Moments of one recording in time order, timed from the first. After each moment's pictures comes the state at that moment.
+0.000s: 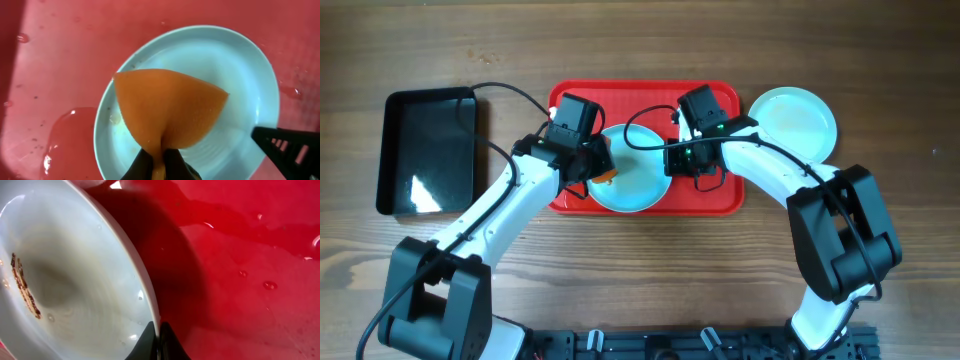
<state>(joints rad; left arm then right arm) -0.37 1.62 1.03 -0.55 0.08 -0.65 0.44 1.92 1.19 -0.52 -0.28 0.43</state>
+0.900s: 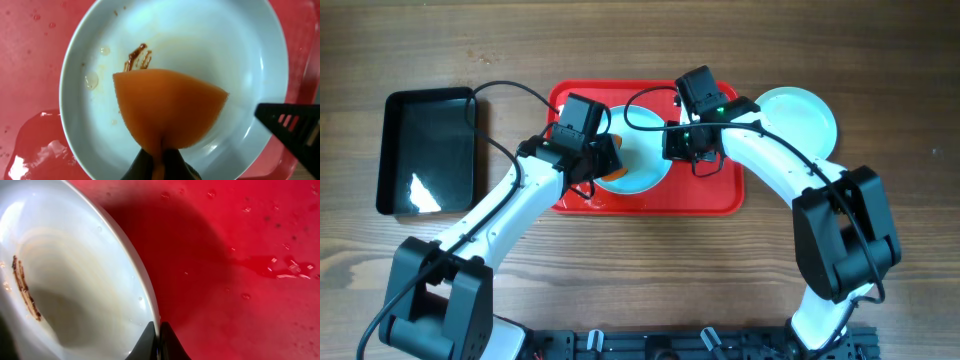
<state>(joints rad) -0.40 1.62 1.03 -0.50 0.12 -0.65 0.44 1.93 1.32 -0.64 -0.22 0.50</state>
